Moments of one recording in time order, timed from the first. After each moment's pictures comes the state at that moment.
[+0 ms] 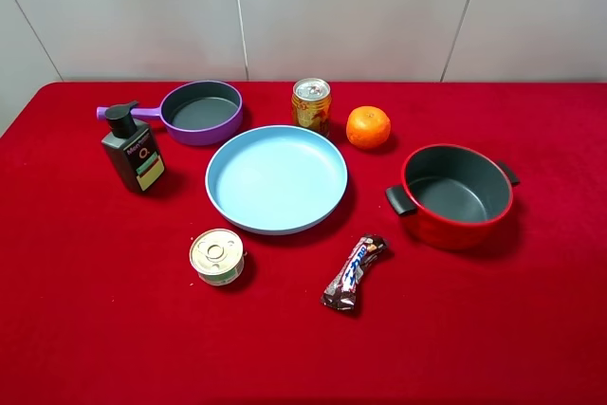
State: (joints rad) left arm -0.11 -0.01 -0.48 0.01 1.06 -0.02; right arm 0.17 -0.01 -0.50 -0.03 1.02 -0.04
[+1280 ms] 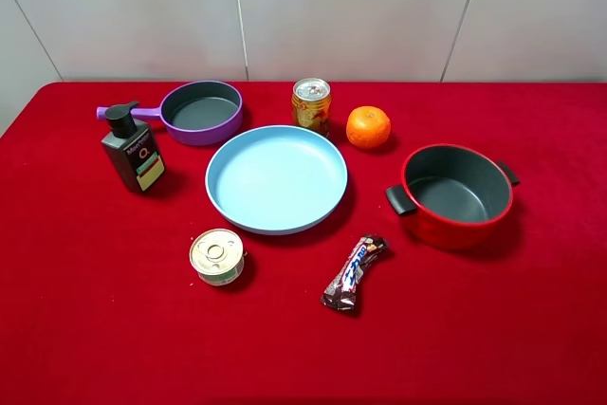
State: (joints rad) left arm -0.11 -0.01 -0.48 0.01 1.06 -0.02; right arm 0.17 -0.01 -0.50 -0.03 1.02 -0.04
